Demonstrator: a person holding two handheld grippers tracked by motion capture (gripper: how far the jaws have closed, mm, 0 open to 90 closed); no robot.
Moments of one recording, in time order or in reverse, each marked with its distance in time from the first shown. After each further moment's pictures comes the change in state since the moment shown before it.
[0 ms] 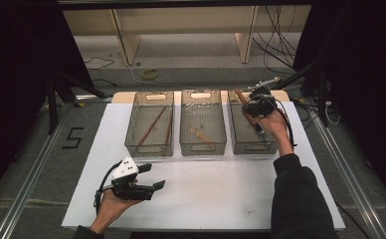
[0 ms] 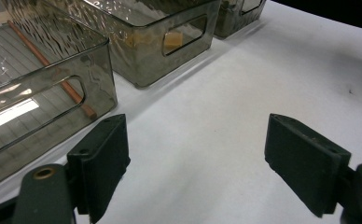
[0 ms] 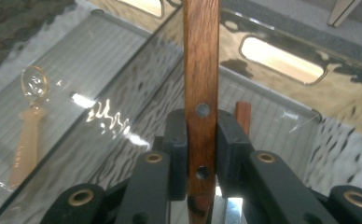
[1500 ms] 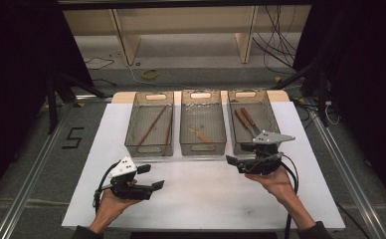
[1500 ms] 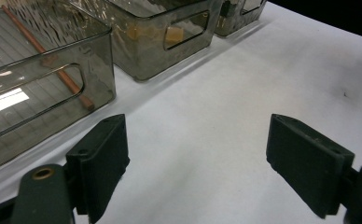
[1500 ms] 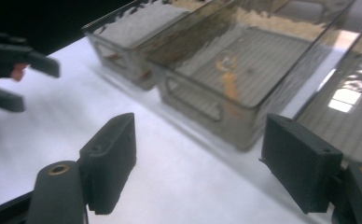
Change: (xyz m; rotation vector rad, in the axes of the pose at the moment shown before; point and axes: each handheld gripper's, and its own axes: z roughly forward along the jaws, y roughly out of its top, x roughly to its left) left arm 0.005 -0.003 0.000 0.007 -0.023 -0.049; right arm 0.111 -0.112 -0.095 -0.249 0.320 -0.006
